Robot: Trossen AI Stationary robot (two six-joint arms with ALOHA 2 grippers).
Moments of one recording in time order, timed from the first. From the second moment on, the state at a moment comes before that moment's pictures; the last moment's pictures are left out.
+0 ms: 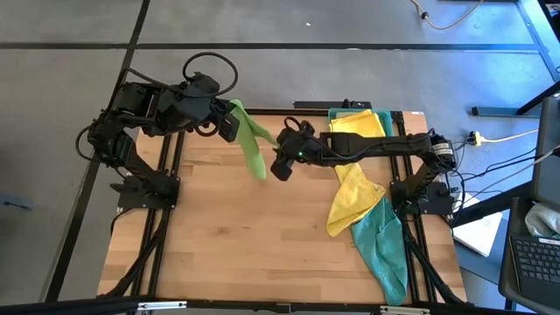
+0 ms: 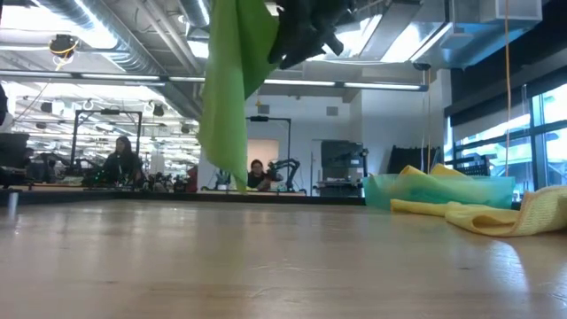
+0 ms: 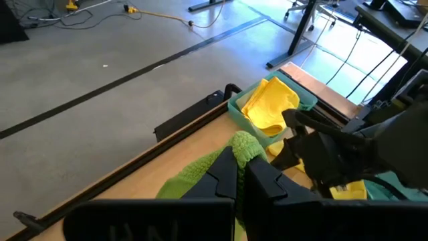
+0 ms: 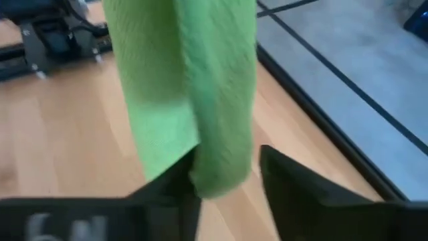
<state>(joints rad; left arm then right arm) -0.03 1.56 2.36 -1.49 -0.68 -0.65 -0.02 1.74 1.57 -0.53 0.44 0.28</state>
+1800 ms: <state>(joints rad) 0.33 1.57 2.02 -1.51 -0.61 -0.30 -0.23 1.52 1.58 -0.57 0.63 -0.18</state>
